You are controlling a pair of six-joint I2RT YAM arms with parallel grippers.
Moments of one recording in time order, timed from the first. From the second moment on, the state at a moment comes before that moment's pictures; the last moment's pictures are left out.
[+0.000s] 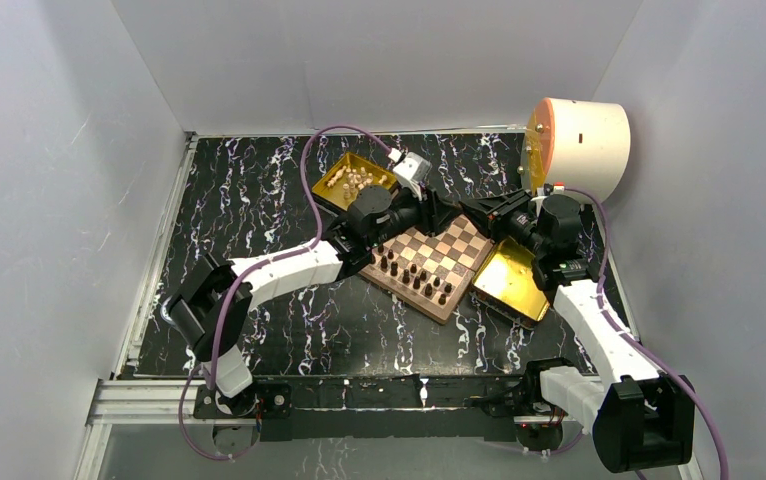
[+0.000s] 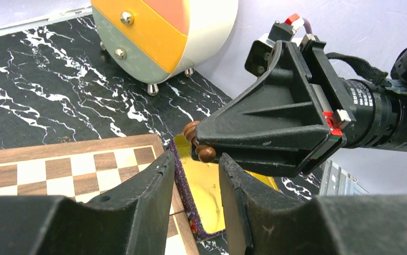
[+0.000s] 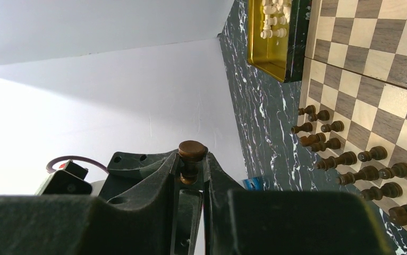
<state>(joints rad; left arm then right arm) -0.88 1.69 1.14 0.52 0.13 -0.39 0.16 1.01 0.66 0.12 -0.46 1.47</state>
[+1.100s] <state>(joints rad) -0.91 1.73 1.15 0.57 0.12 -0.41 0.16 1.00 0.62 0.15 -0.45 1.50</state>
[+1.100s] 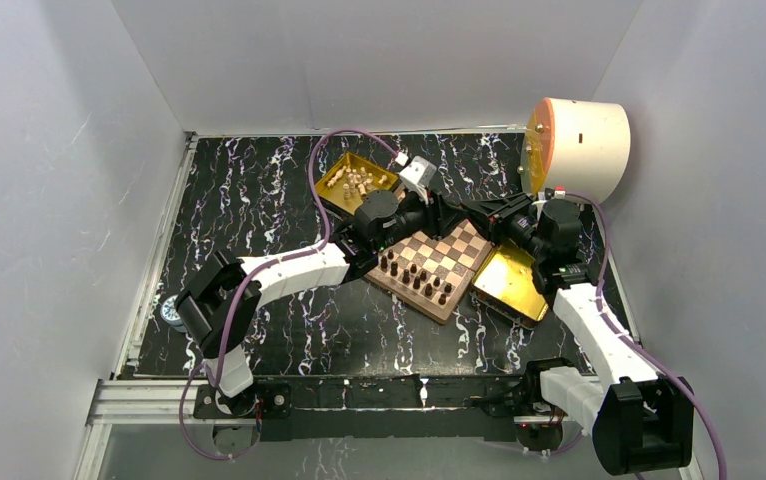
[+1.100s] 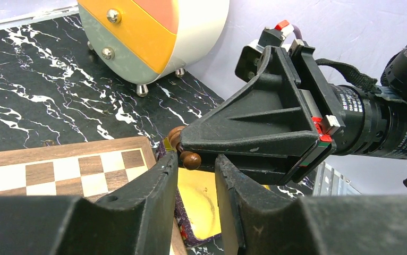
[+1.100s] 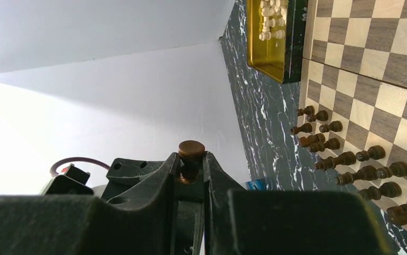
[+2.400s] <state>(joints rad) -0.91 1.57 1.22 -0.02 0.09 -0.35 0.16 0.81 0.55 -0.12 -0.42 1.14</state>
